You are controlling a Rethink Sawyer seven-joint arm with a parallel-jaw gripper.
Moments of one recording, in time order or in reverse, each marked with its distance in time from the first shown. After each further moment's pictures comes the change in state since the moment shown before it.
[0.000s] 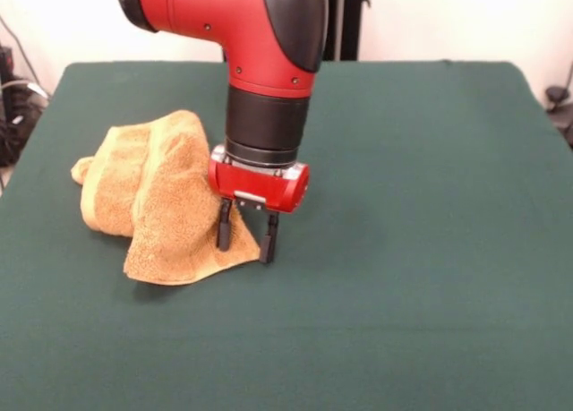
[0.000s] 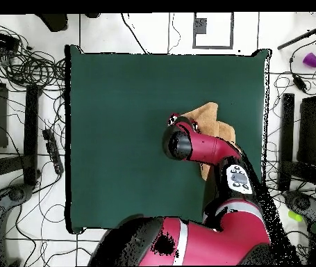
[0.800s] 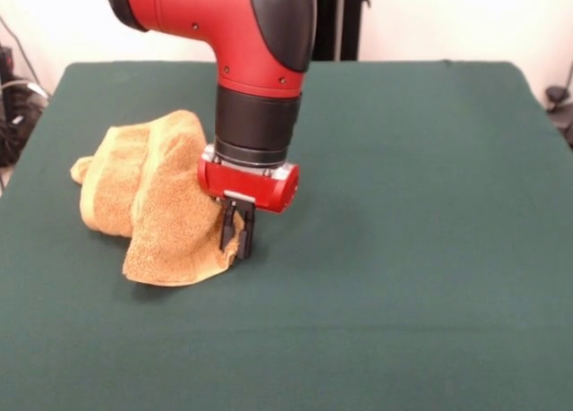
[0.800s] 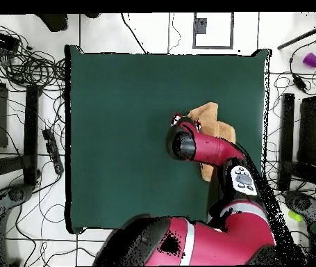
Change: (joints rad) arm -0.012 0.000 0.003 0.001 0.009 -0.001 0.000
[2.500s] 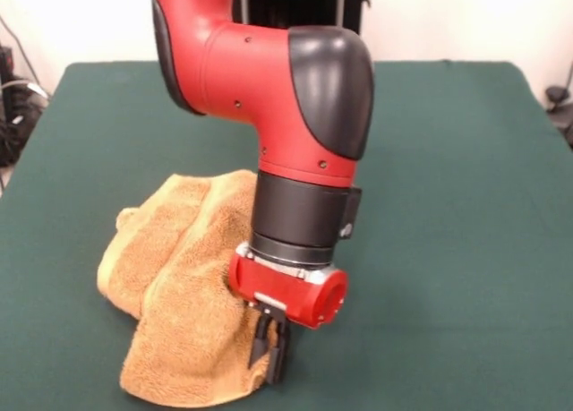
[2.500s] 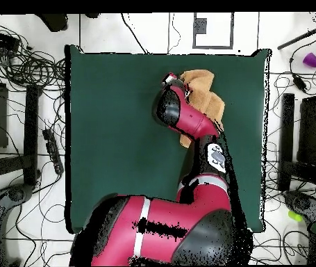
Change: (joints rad) arm 0.133 0.198 -0.038 -0.290 0.476 -0.127 0.000
